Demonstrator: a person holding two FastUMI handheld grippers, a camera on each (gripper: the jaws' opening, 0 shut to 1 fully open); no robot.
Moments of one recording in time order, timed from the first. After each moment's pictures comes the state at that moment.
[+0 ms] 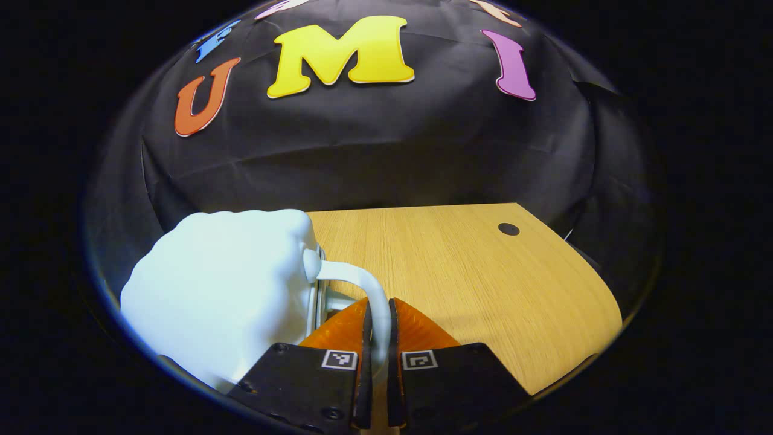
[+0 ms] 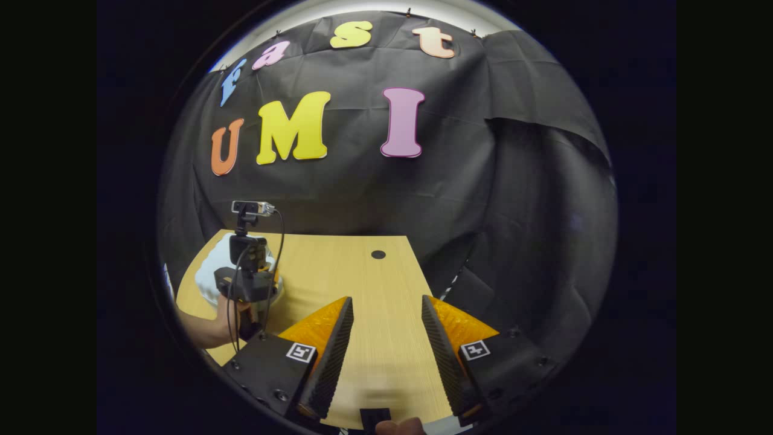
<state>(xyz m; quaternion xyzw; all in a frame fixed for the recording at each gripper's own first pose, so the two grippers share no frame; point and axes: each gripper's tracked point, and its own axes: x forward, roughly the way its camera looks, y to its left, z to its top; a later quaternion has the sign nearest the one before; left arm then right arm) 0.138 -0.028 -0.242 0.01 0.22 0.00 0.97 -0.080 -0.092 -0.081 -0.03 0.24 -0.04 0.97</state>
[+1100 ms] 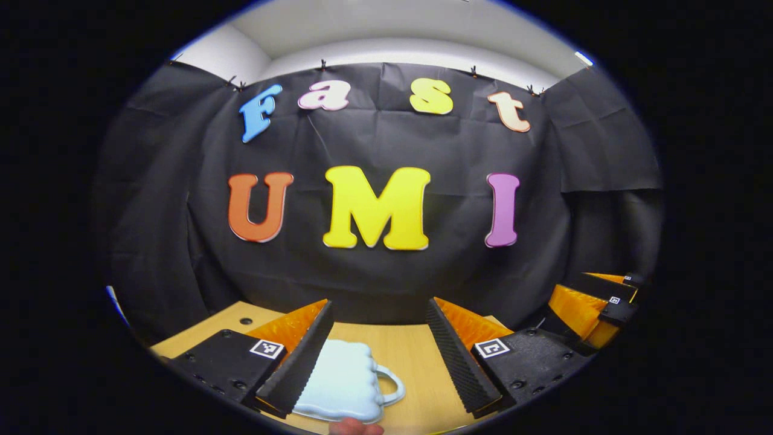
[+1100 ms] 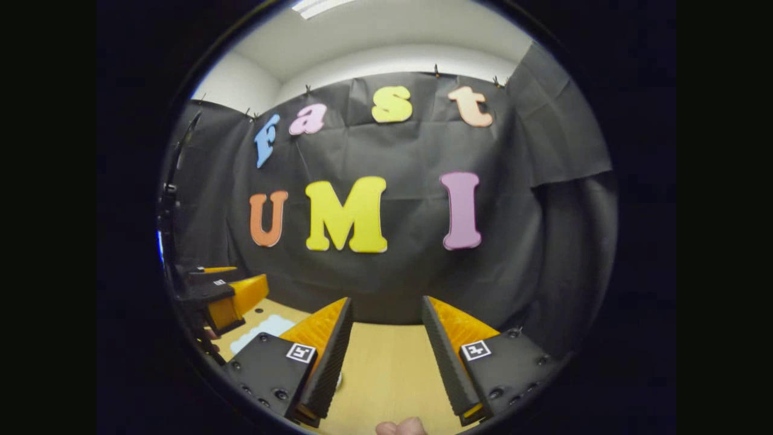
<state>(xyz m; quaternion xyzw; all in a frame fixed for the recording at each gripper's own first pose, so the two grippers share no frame) 0.004 0.044 0.058 -0.02 -0.04 0.04 1.00 -0.003 0.040 0.054 0.01 0.00 0.08 1.00</state>
